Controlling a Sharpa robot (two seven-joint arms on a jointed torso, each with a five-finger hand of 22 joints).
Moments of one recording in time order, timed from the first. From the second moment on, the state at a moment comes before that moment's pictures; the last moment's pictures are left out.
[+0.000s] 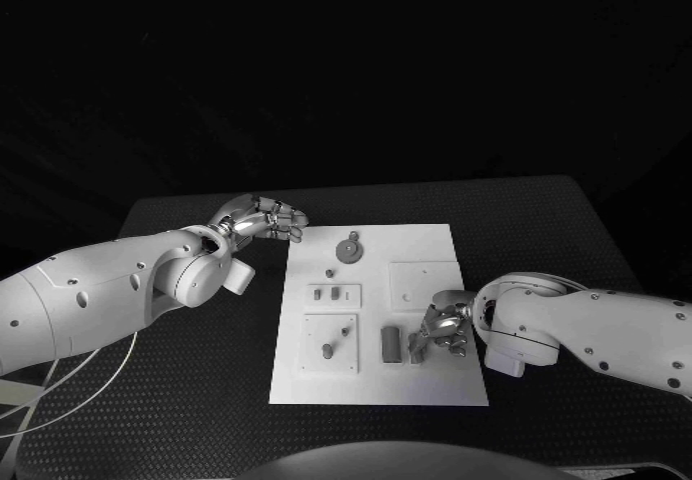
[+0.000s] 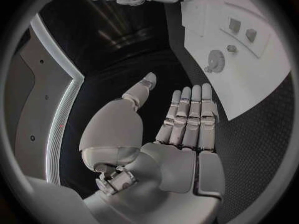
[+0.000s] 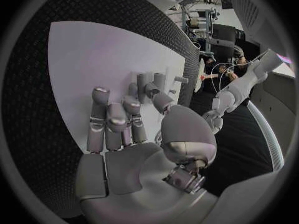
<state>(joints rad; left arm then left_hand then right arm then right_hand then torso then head) 1.19 -0.81 -0.13 1.33 -0.30 -0.20 0.26 1.02 -0.12 0.46 -0.26 0.05 0.83 0.19 0.29 0.48 1.04 0.17 0.06 0.14 0.92 0.15 0.09 0.77 0.05 0.91 0.04 0.07 0.72 1.17 -0.85 -0.24 1.64 -0.94 0.00 -0.55 0.89 0.04 0.57 -0.30 0.07 1.07 0.07 0.24 0.66 1.22 -0.03 1.08 1.16 1.28 -0.13 1.48 0.78 0.24 1.18 -0.03 0.82 1.31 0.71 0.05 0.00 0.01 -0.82</state>
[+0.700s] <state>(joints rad) 1.19 -0.81 -0.13 1.33 -0.30 -0.20 0.26 1.02 -0.12 0.46 -0.26 0.05 0.83 0.19 0.29 0.48 1.04 0.17 0.06 0.14 0.92 0.15 0.09 0.77 0.05 0.91 0.04 0.07 0.71 1.17 -0.85 -0.24 1.64 -0.94 0.00 -0.55 0.87 0.01 0.57 -0.29 0.07 1.07 0.07 0.24 0.66 1.22 -0.03 1.08 1.15 1.28 -0.13 1.48 0.78 0.24 1.18 -0.03 0.82 1.31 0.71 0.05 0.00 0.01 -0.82</state>
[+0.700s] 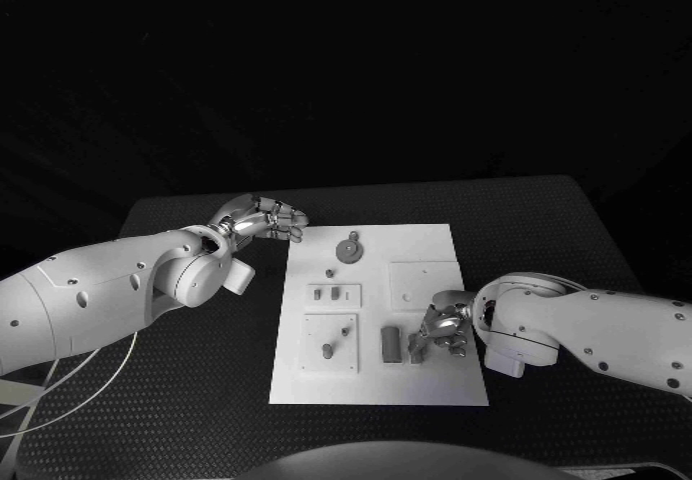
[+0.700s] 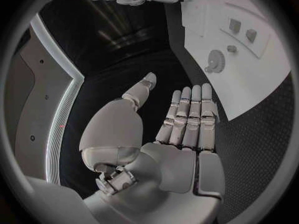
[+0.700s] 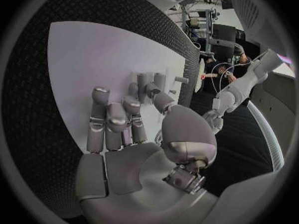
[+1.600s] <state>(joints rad) 1.19 -0.81 -0.13 1.33 -0.30 -0.20 0.26 1.02 -0.12 0.46 -0.26 0.05 0.83 0.19 0.29 0.48 1.04 0.17 0.06 0.14 0.92 0.15 0.09 0.77 0.04 0.91 0.04 0.07 0.71 1.17 -0.85 -0.24 1.64 -0.94 0.00 -0.55 0.75 -0.11 0.61 -0.18 0.08 1.07 0.07 0.22 0.64 1.22 -0.03 1.08 1.15 1.28 -0.13 1.48 0.78 0.24 1.19 -0.04 0.81 1.31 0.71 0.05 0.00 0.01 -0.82</state>
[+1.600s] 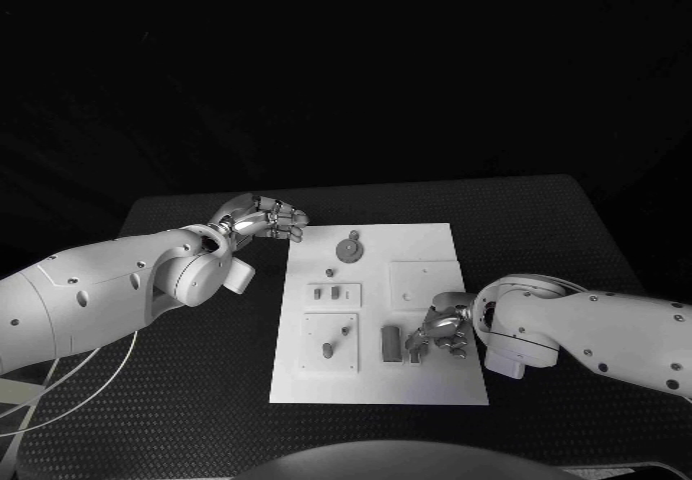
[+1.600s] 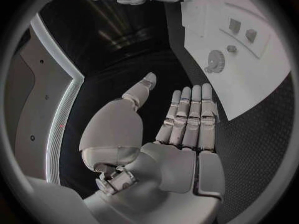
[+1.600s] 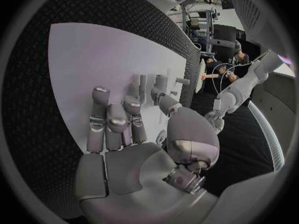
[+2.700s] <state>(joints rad) 1.19 -0.79 -0.13 1.28 -0.30 -0.19 0.27 1.02 -0.11 0.46 -0.26 0.05 0.83 0.19 0.29 0.48 1.06 0.17 0.06 0.13 0.93 0.15 0.10 0.77 0.05 0.91 0.05 0.07 0.71 1.26 -0.86 -0.22 1.50 -0.91 0.00 -0.29 0.79 -0.15 0.64 -0.16 0.08 1.05 0.07 0.22 0.65 1.21 -0.02 1.09 1.15 1.28 -0.13 1.47 0.77 0.24 1.20 -0.04 0.81 1.31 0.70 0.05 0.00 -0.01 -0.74</state>
